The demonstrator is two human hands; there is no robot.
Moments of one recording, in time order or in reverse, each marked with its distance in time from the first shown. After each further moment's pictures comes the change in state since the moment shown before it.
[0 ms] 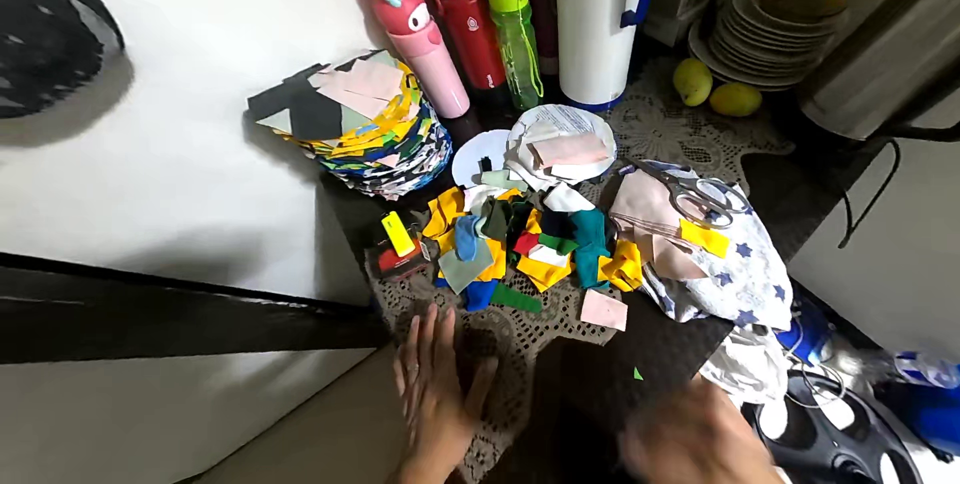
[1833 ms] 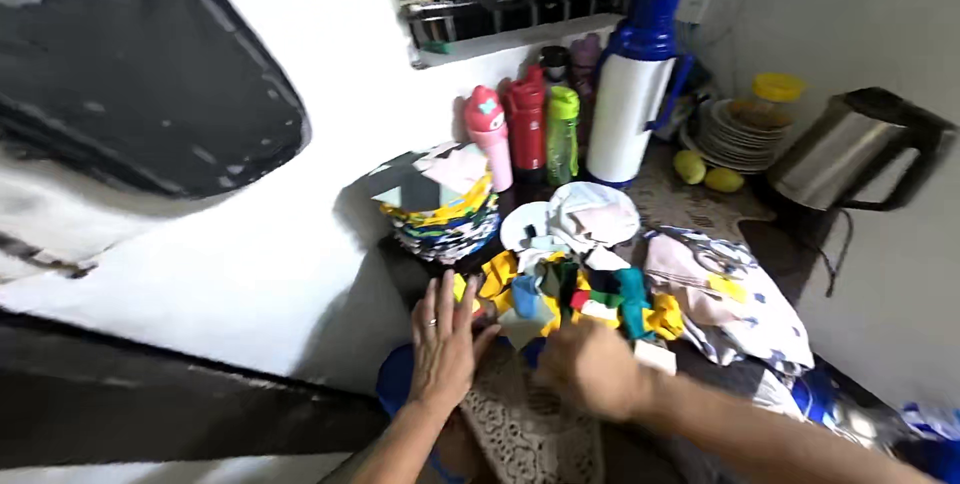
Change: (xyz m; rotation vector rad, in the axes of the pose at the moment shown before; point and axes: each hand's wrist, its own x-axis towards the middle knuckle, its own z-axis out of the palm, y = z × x) left_hand 0.126 -0.093 -0.007 0.030 0.206 0.297; right_hand 0.090 0.059 0.149 -0.429 -0.529 -0.302
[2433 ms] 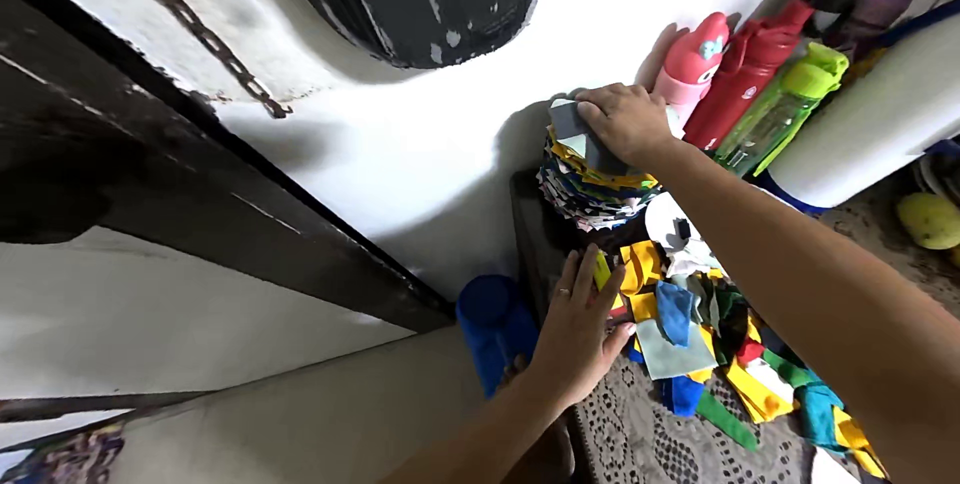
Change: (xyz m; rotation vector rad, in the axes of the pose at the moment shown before) left_hand 0.003 -0.011 0.003 -0.270 -0.153 -0.237; right_hand 0.336 0.071 0.047 -0.028 -0.252 0.233
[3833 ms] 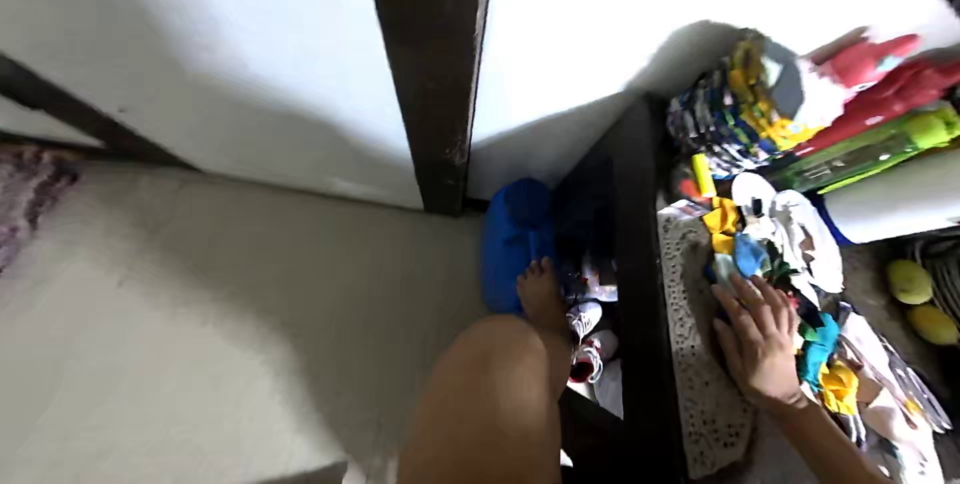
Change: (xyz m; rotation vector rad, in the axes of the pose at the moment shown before) left_hand -0.109 0.130 -0.221 -0.672 -0.277 -0.846; right_hand -0.328 0.005 0.098 -0.296 0.252 -0.421
